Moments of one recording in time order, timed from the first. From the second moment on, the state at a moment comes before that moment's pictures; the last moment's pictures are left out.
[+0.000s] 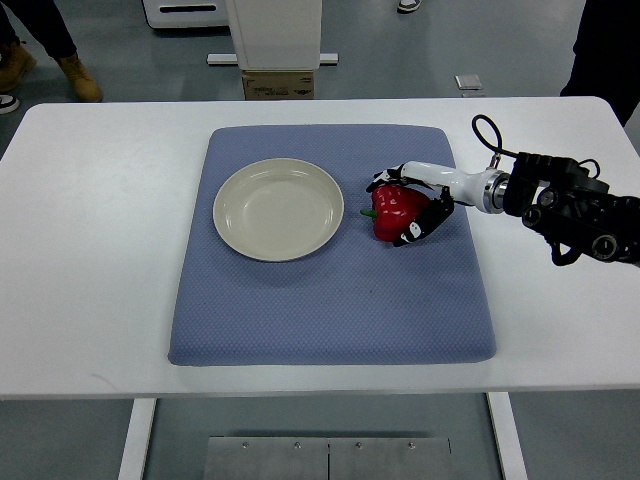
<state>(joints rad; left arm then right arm) -0.03 0.00 -0.22 -0.22 0.01 0.07 -0.05 1.17 -0.29 -0.10 0.77 -0.84 0.17 0.27</state>
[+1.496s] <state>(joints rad) -0.03 0.00 -0.22 -0.22 0.01 0.07 -0.05 1.28 -0.26 -0.04 0.75 -0.80 0.16 0.19</state>
